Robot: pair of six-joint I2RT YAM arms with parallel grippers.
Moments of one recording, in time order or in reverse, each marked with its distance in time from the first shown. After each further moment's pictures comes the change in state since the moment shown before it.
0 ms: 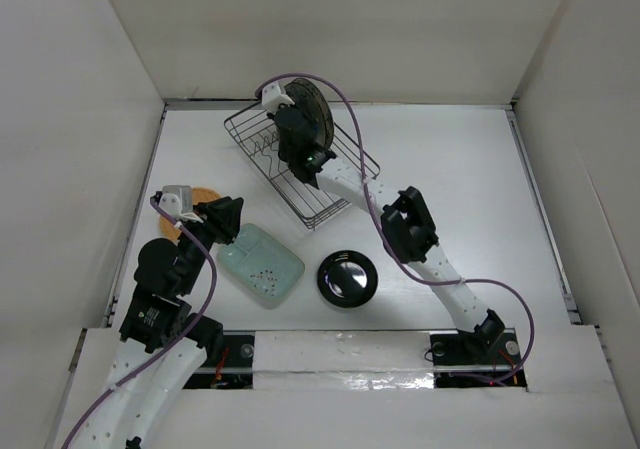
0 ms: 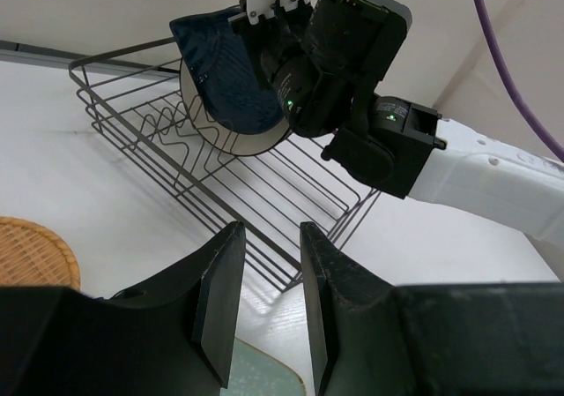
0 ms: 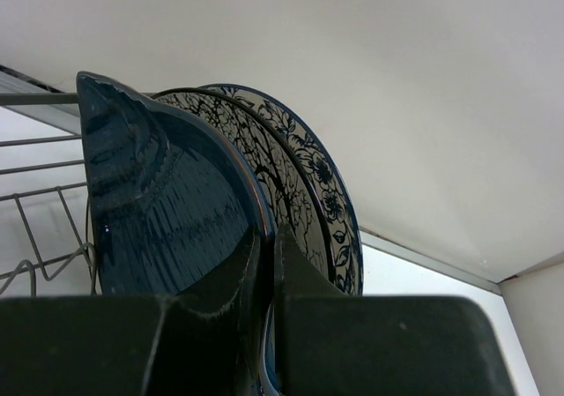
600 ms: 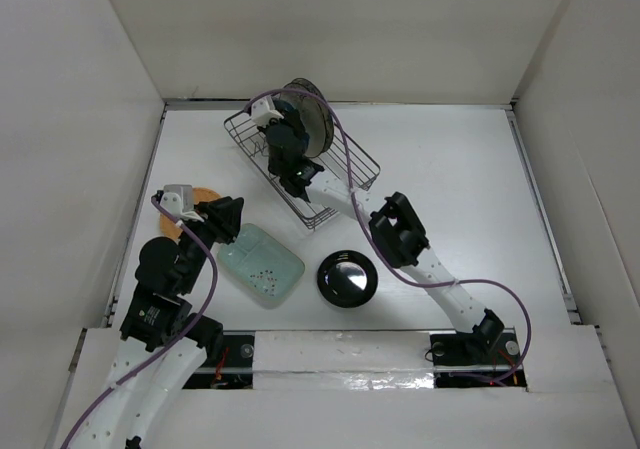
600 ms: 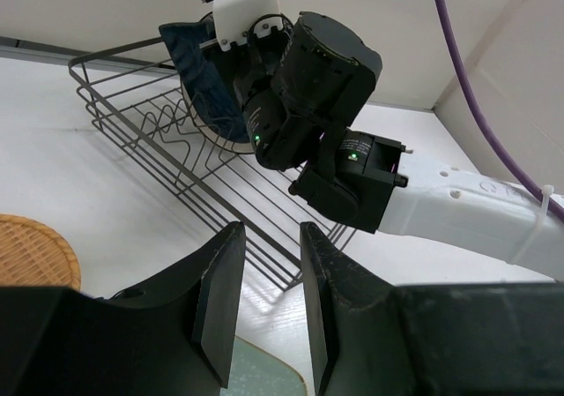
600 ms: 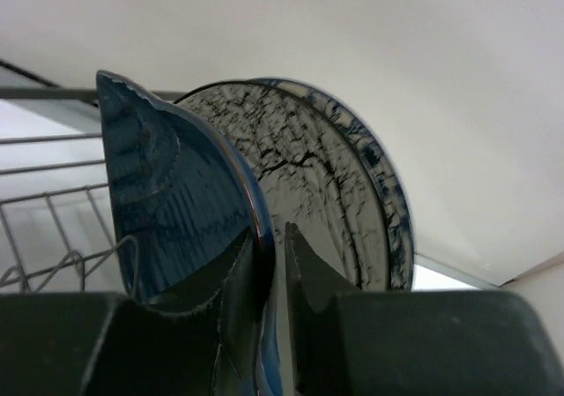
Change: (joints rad) left arm 0.000 0.010 0.000 0.000 0.000 0.000; right arm 0.051 0.072 -0.013 0.185 0.045 -0.092
